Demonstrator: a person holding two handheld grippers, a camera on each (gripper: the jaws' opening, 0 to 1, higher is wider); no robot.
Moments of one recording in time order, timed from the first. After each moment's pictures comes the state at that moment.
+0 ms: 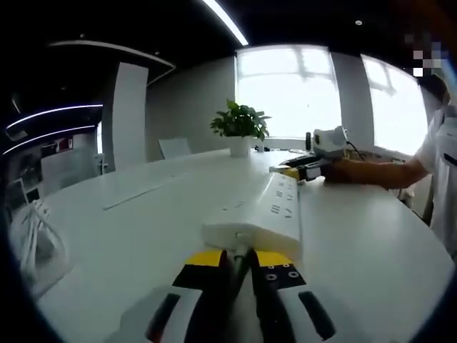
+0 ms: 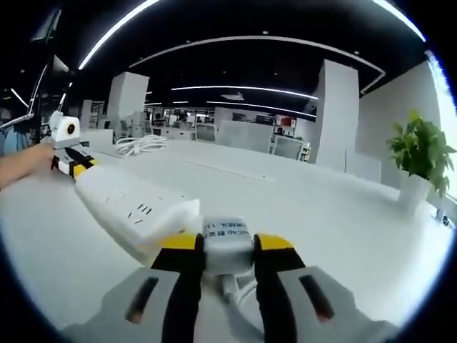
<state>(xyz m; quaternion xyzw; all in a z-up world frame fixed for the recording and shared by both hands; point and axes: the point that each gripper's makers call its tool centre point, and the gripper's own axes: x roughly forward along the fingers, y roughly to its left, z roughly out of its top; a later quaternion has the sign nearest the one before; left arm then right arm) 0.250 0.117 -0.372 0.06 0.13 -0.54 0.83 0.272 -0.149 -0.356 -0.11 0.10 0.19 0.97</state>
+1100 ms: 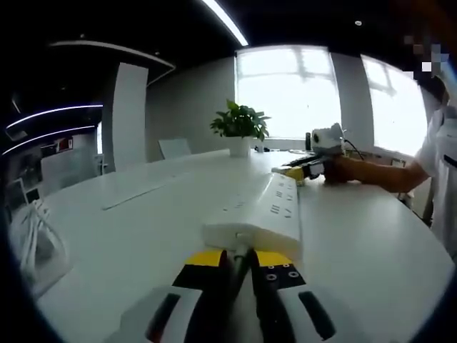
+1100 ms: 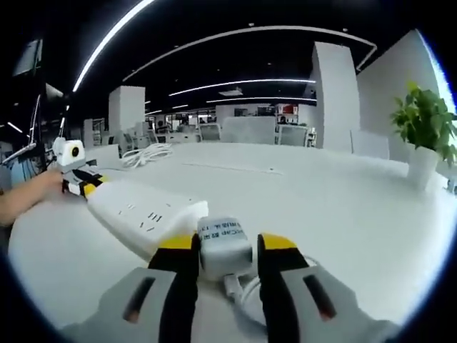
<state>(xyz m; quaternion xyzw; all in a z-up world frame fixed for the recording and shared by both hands) 0.251 0.117 -0.372 0.06 0.13 -0.54 0.83 0.255 -0.136 -0.353 -0.05 0.12 0.21 0.97</state>
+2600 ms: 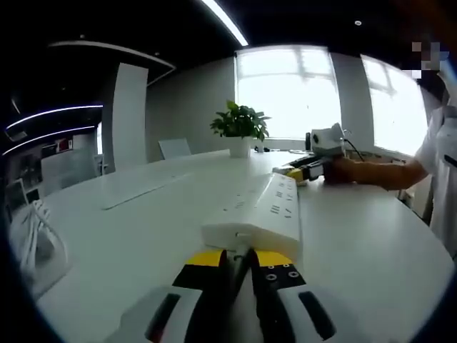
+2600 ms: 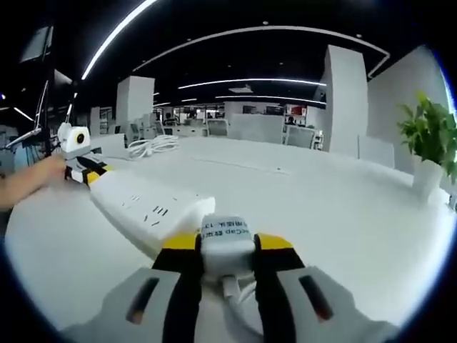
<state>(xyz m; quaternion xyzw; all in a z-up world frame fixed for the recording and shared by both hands) 0.251 0.117 -0.372 0.06 0.13 -0.54 0.83 0.262 -0.132 -0.355 -0.07 0.13 0.23 0.96</state>
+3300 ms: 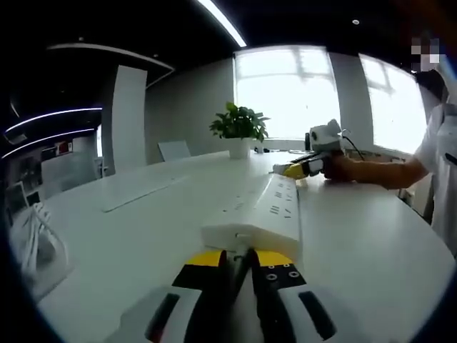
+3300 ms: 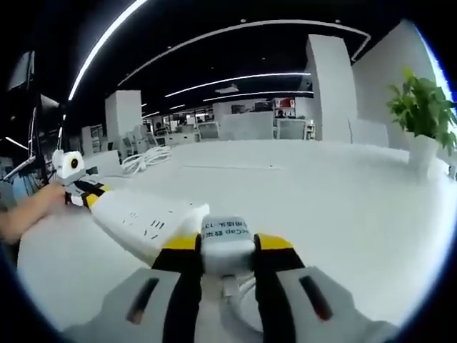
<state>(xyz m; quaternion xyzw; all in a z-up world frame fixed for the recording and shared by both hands) 0.252 0.118 -0.371 0.06 0.13 -0.54 0.83 0.252 -0.135 -0.347 0.01 0.14 0.21 0.97</state>
